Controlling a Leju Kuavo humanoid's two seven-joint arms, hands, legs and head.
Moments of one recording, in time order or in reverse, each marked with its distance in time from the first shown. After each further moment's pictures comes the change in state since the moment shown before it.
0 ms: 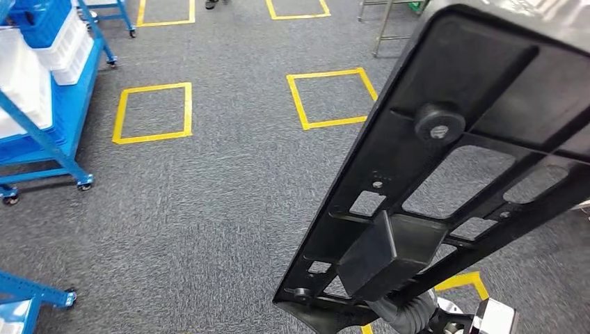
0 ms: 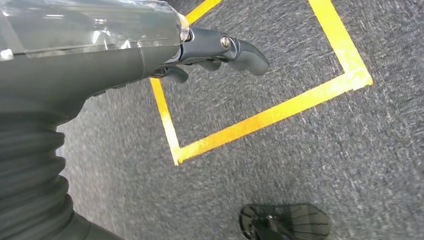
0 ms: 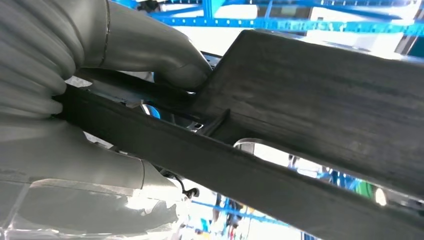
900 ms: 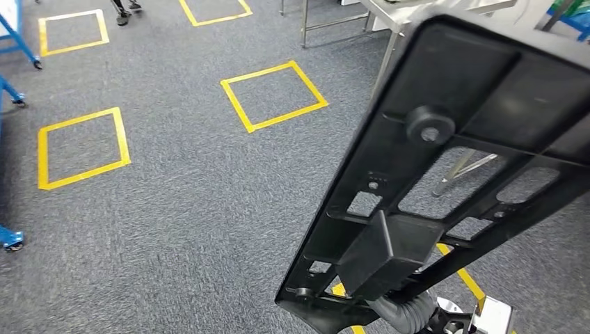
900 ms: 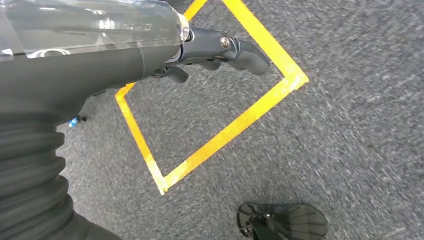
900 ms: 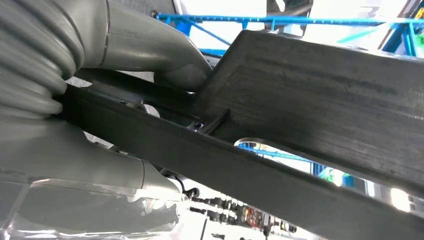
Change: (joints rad) left arm -0.005 -0.005 0.005 0.000 -0.004 -0.003 -0.008; right arm -0.007 -0.010 0.001 0.010 -0.005 0.005 0.002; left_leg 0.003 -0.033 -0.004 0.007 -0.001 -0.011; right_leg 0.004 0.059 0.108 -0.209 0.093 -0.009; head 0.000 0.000
